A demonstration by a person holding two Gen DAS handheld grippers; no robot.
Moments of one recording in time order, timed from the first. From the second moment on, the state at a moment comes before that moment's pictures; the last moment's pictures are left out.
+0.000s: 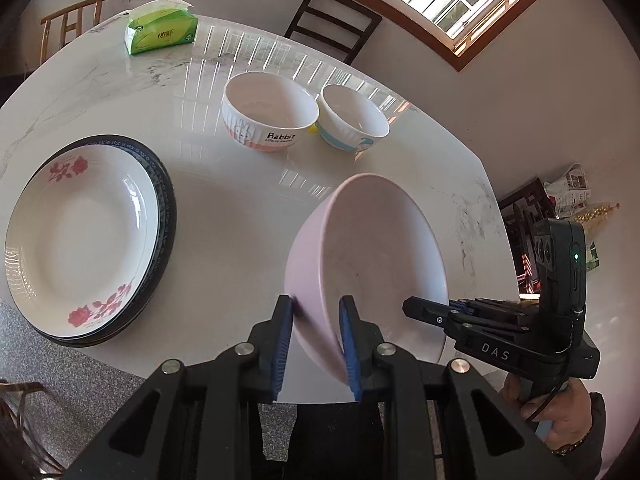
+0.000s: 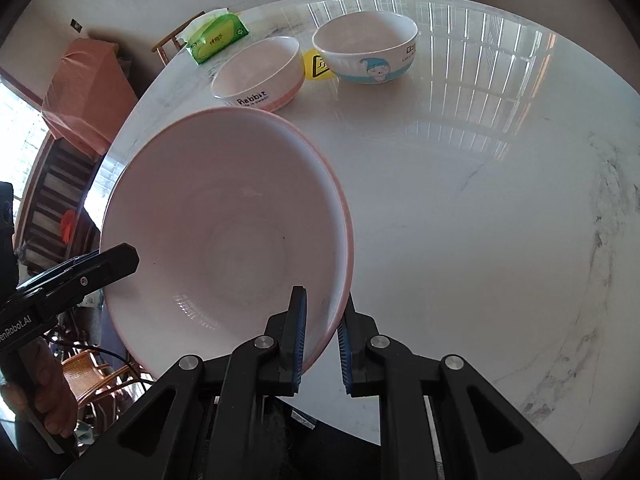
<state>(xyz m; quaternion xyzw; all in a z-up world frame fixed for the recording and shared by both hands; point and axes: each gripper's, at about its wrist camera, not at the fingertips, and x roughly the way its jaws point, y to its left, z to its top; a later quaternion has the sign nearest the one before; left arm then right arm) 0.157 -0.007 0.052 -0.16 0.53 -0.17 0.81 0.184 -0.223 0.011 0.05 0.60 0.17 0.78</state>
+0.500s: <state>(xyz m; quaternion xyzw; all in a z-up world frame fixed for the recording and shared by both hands) 0.159 0.014 0.020 -0.17 0.55 -0.16 0.80 0.180 -0.208 -0.002 0.04 0.62 0.16 0.77</state>
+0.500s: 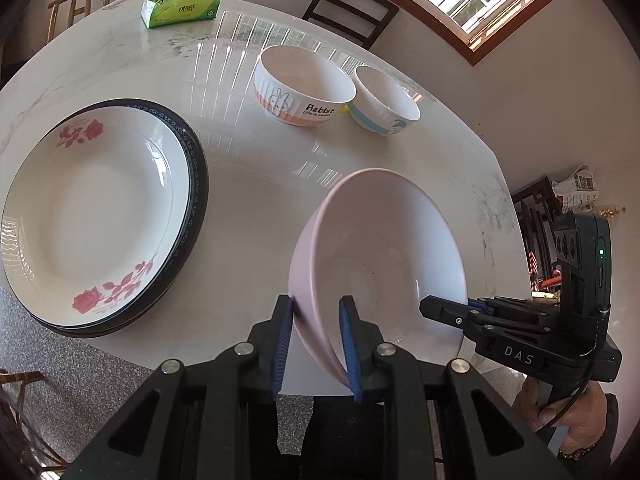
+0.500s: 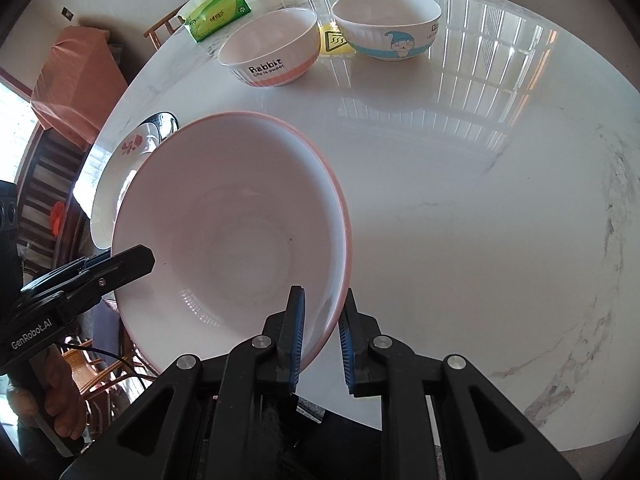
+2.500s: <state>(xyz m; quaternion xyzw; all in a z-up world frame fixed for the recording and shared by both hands) 0.379 -0.002 0.041 0.02 0.59 -0.10 0.80 0.372 -0.170 0.026 0.12 0.61 0.14 0.77</state>
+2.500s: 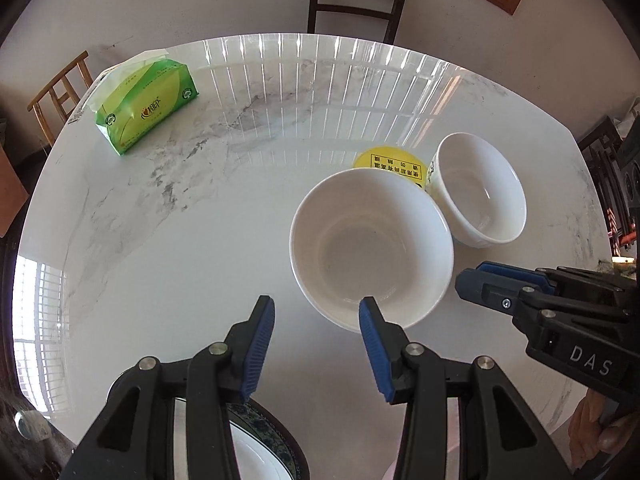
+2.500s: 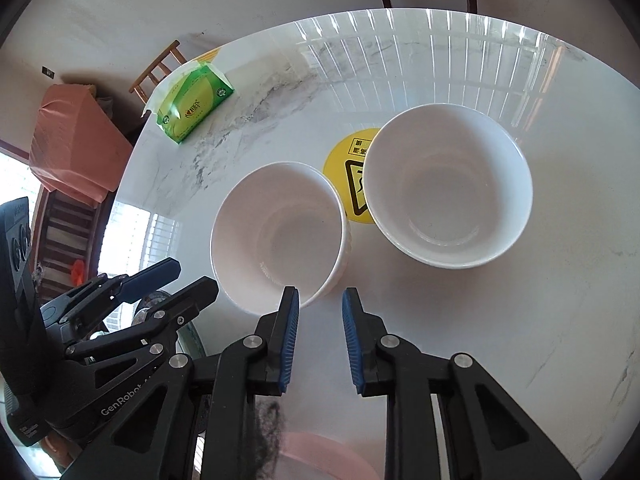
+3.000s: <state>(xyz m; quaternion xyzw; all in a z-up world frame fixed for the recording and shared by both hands) 0.411 0.000 -0.002 -0.02 0.62 -0.08 0.78 0.401 -0.158 -0.008 0.10 0.63 0.13 0.76</state>
